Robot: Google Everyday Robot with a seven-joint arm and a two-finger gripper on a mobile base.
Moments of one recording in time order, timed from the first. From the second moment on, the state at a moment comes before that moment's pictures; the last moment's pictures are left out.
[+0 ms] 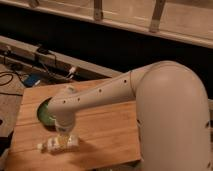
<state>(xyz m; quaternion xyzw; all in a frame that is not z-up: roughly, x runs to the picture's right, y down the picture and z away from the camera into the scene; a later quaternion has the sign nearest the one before) -0.197 0.238 0.707 -0.40 -0.06 0.09 0.91</state>
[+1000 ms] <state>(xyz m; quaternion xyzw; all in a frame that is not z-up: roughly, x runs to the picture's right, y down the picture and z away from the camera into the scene) -0.232 0.266 0.742 -0.40 -0.13 0.07 0.90</state>
